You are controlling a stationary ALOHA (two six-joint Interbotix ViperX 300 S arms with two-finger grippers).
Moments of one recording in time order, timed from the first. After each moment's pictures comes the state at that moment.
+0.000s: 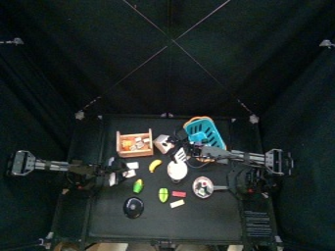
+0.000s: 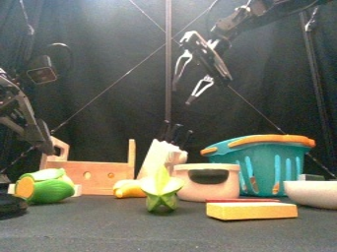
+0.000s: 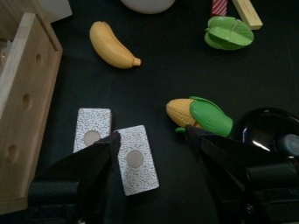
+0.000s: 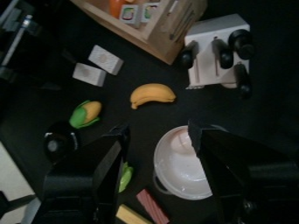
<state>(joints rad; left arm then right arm) 0.11 -0.68 1.35 0.52 -0.04 -0.61 -0.27 -0.06 0.25 -0.13 0.67 0.71</state>
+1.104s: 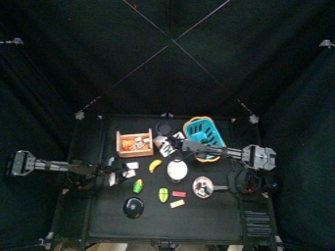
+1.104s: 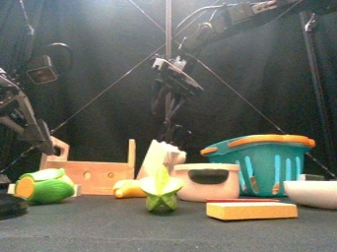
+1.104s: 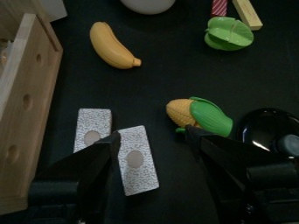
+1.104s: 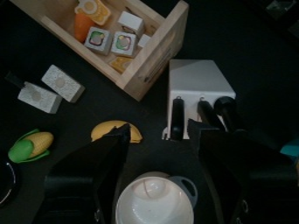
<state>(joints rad) 0.11 -0.68 1.35 0.52 -0.04 -0.61 -0.28 0.13 0.03 -0.30 0.77 0.67</state>
